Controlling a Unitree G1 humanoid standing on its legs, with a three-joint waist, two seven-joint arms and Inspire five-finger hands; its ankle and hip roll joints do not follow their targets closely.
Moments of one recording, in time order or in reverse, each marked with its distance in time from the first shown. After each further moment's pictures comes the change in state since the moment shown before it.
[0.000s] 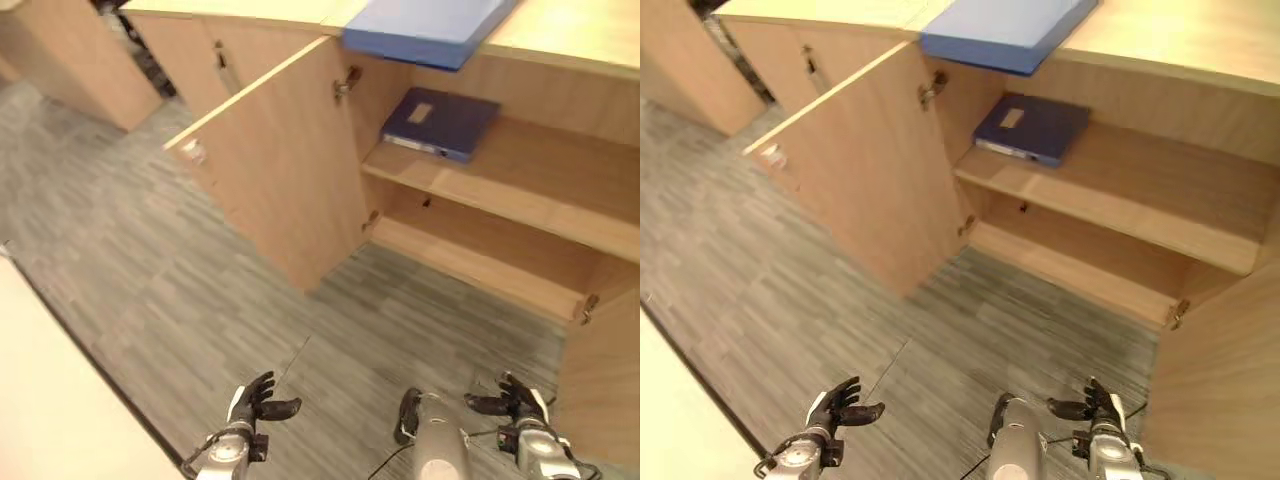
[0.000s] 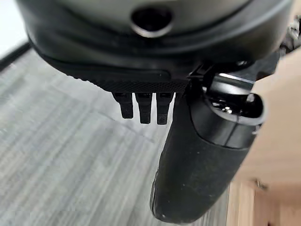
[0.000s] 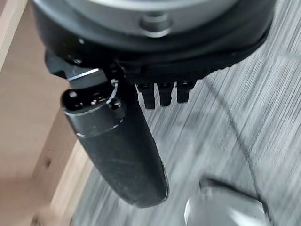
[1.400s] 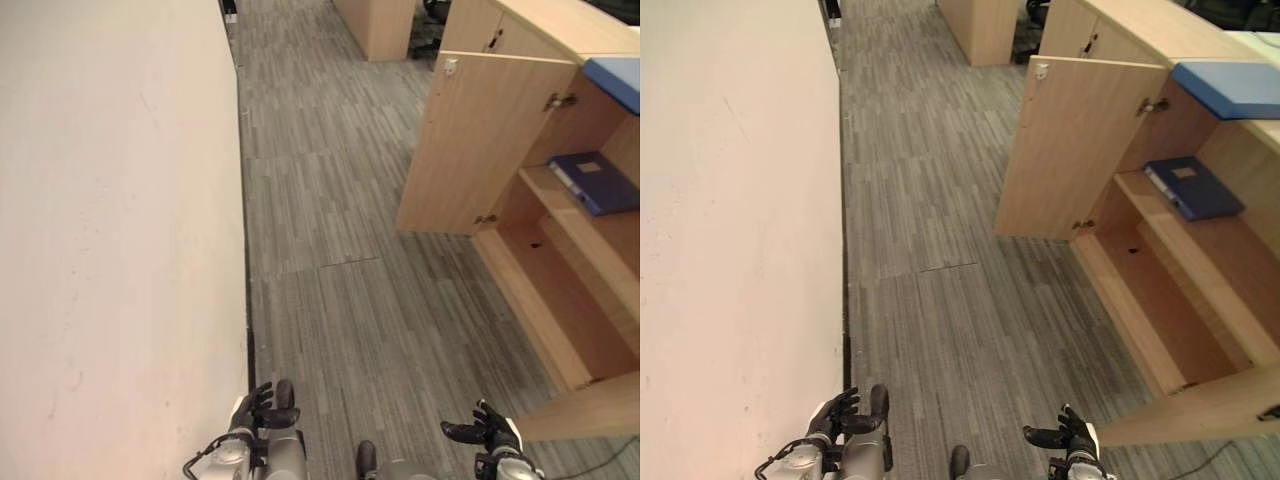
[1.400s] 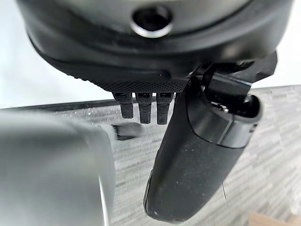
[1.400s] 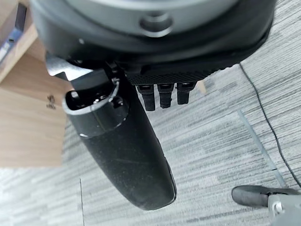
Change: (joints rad) left arm -0.036 0.001 -0.040 0.049 -0.065 0.032 0.034; right arm 0.053 0.121 0.087 -0.015 0.077 -0.006 -0.015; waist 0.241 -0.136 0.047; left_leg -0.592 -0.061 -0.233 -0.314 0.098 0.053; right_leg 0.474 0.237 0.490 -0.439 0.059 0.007
